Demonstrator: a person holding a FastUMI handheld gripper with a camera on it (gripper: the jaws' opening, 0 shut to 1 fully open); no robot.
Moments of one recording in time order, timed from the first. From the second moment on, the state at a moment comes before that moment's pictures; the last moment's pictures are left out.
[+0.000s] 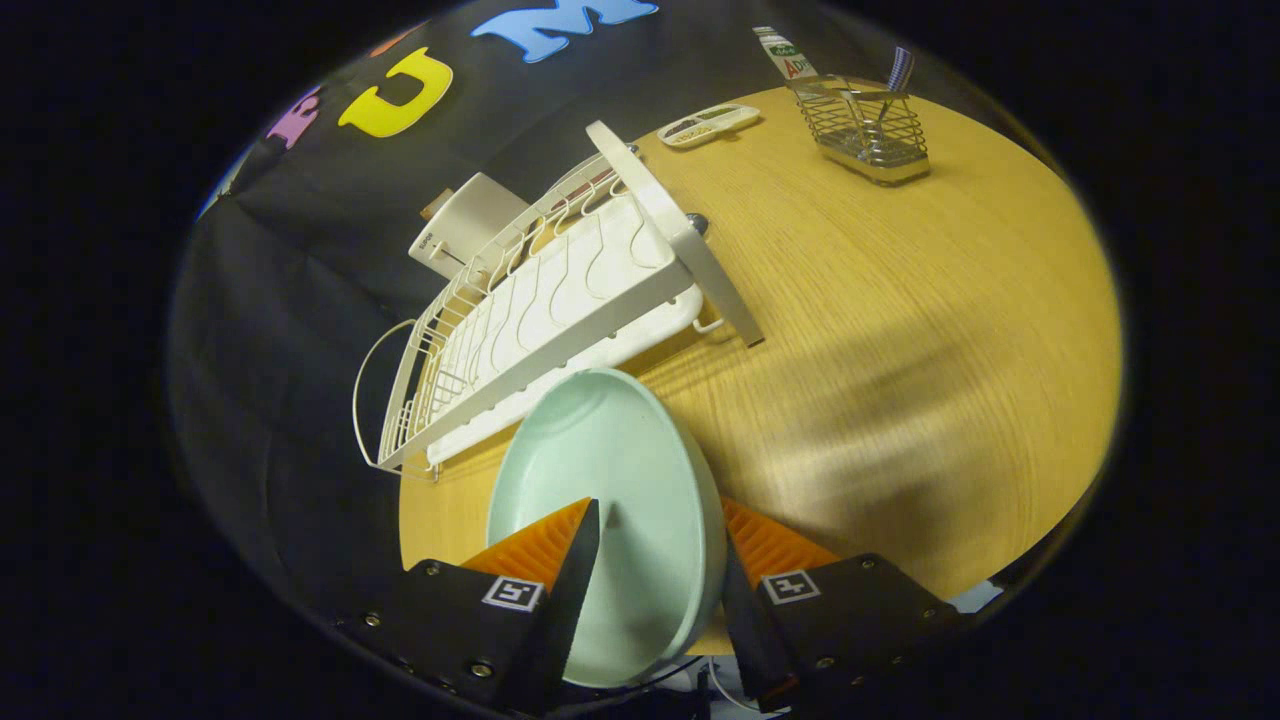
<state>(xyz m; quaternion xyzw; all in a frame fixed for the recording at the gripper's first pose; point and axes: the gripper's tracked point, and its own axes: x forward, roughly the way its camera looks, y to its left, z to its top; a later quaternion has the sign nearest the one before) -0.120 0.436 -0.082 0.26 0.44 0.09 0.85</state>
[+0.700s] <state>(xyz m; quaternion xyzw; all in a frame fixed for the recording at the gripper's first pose) -0.046 0.261 0.038 0.11 0.26 -0.12 0.95</state>
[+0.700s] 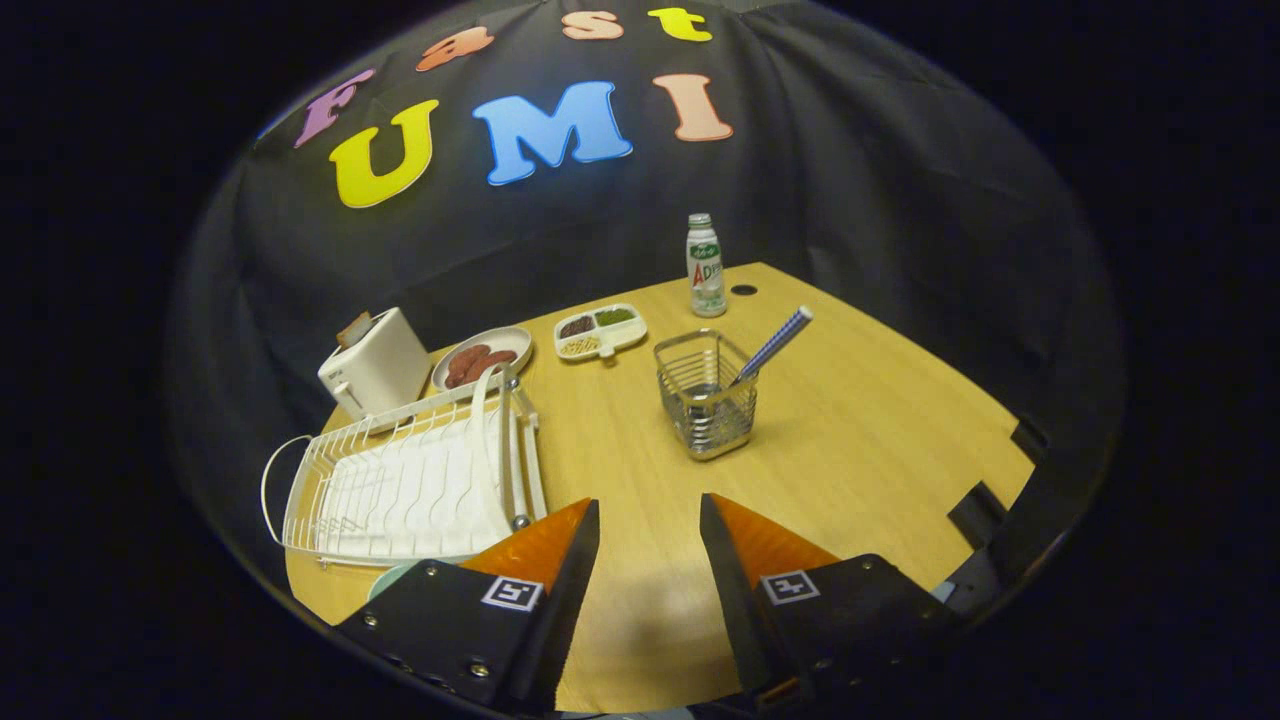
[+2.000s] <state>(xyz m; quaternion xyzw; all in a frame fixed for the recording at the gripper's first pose) 0.072 0.150 0.028 0.23 0.20 -0.20 0.93</state>
